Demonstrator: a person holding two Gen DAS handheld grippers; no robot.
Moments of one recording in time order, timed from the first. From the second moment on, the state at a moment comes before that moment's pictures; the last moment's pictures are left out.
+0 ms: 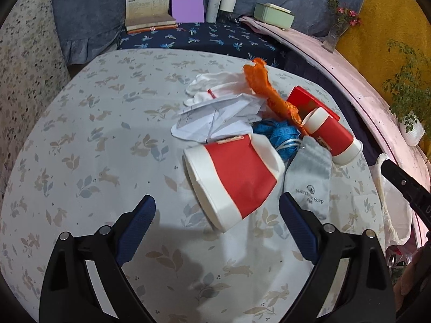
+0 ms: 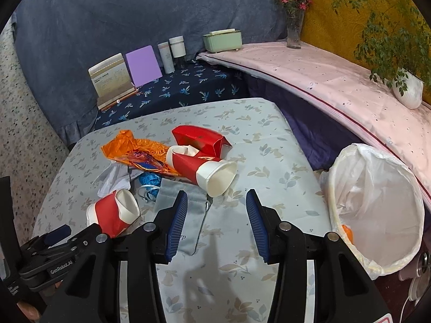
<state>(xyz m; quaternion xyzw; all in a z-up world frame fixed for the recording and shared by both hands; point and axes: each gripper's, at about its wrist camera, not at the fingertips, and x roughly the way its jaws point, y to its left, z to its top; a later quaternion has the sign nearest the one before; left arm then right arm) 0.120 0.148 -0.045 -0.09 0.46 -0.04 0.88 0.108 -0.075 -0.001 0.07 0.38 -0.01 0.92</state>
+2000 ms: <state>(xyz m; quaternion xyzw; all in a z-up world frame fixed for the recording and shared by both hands) 0.108 0.021 0.030 -0.04 0.40 -0.24 0.88 0.092 -0.121 0.059 0.09 0.29 0.00 0.95</state>
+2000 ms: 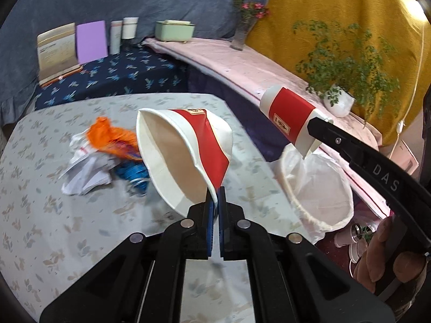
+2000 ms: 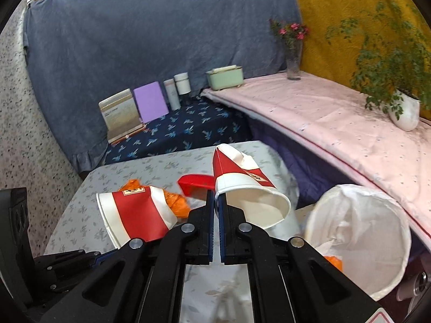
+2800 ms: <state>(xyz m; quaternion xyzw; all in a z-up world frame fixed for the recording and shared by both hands) 0.087 -0.144 0.038 0.02 0.38 -0.37 0.85 0.020 -0.270 0.040 0.15 0.29 -0.14 0.94</state>
